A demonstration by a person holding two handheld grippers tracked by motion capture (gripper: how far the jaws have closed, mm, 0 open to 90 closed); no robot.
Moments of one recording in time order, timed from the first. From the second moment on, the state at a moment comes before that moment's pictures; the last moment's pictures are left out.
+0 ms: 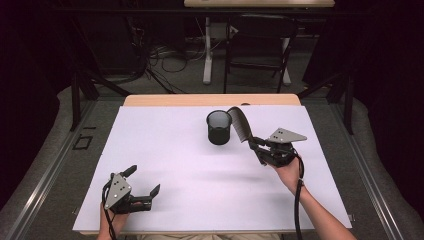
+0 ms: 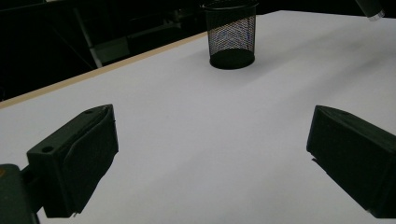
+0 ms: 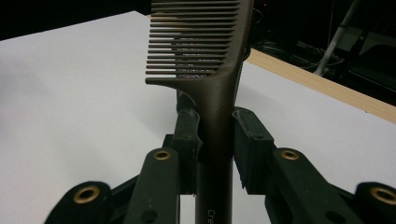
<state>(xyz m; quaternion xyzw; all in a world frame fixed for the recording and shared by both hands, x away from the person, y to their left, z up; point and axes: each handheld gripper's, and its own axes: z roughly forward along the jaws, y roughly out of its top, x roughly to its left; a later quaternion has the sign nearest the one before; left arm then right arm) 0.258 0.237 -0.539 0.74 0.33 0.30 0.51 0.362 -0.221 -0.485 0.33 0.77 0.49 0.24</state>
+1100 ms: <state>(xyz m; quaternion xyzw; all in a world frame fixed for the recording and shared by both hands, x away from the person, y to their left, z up) 0.259 0.237 -0.539 0.74 0.33 0.30 0.51 0.377 -0.207 -0.470 0.33 0.76 0.51 0.25</state>
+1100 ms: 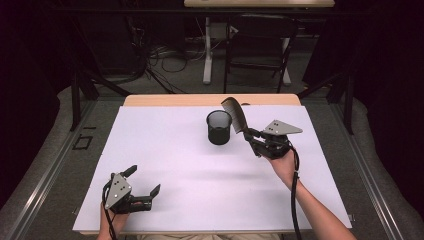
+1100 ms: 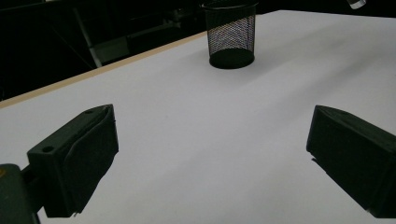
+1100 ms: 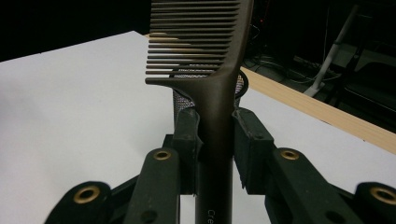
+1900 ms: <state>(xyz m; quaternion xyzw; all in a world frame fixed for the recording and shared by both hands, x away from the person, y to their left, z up) 0.259 0.238 -0.539 0.74 0.33 0.30 0.51 0.393 -0.199 -0.462 0.33 0.76 0.50 0.25</state>
